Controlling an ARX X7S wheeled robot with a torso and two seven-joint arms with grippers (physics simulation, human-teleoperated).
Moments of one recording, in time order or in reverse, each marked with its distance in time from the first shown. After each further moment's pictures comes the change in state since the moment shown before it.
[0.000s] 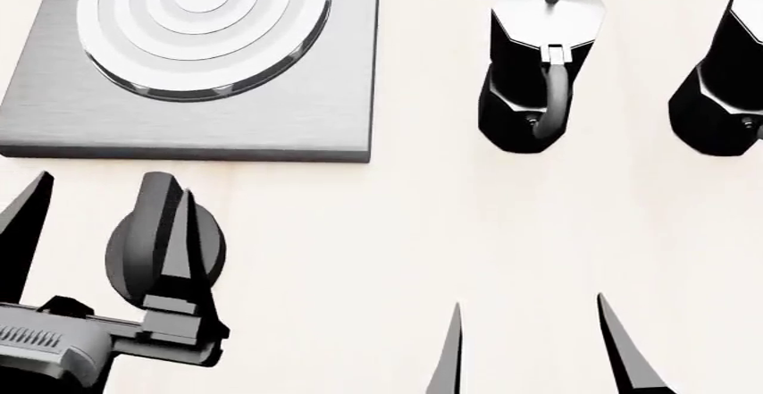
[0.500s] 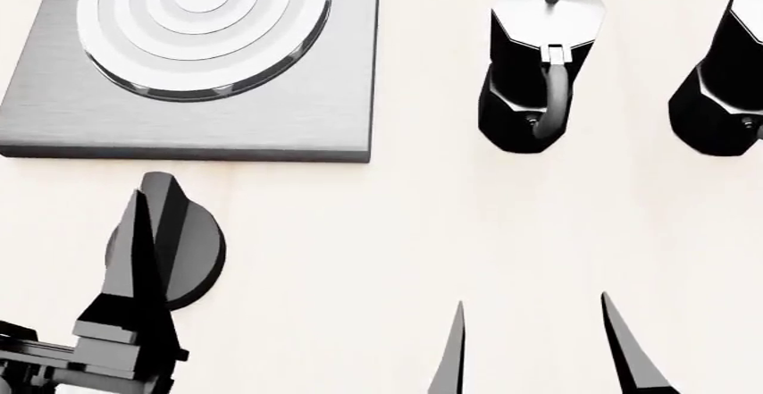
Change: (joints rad) left arm 0.070 -0.031 -0.070 0.234 -0.079 -0.089 -0.016; right arm -0.002 -0.006 0.008 -0.007 -0.007 0.005 -0.003
